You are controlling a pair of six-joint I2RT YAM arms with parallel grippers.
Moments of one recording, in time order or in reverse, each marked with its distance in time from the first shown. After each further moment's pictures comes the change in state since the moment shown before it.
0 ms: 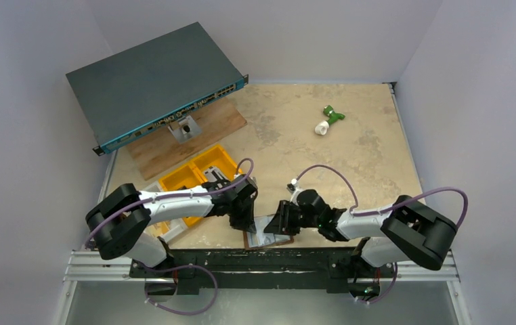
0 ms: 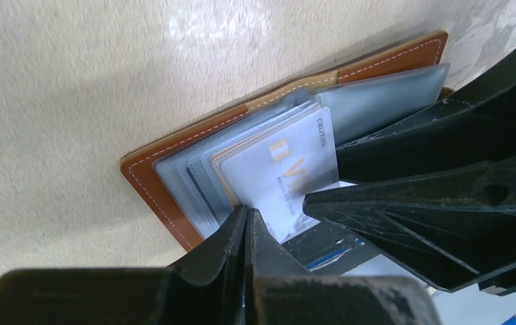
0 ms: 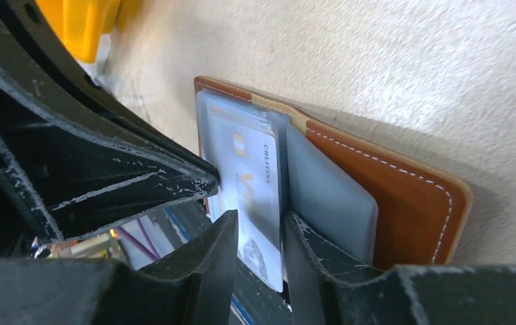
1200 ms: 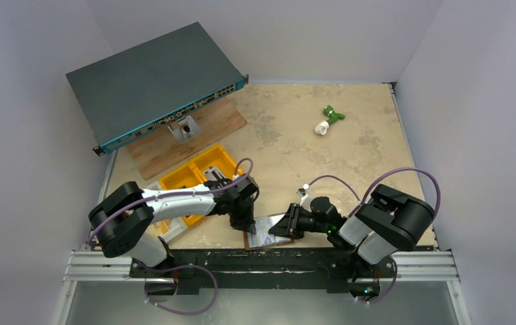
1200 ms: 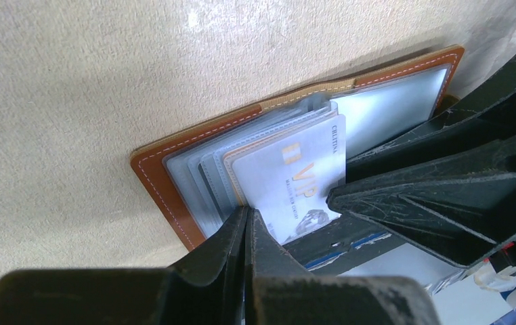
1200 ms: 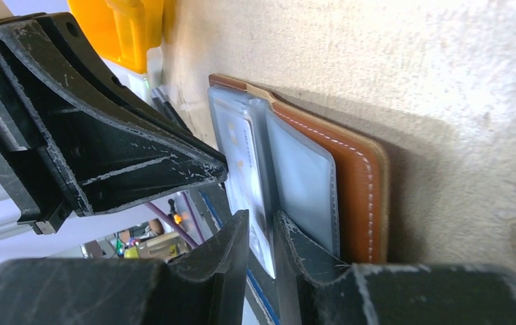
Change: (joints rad) left arm -0.015 0.012 0.006 -0.033 -0.011 -0.066; right arm -0.082 0.185 -0.197 0.554 -0.122 0.199
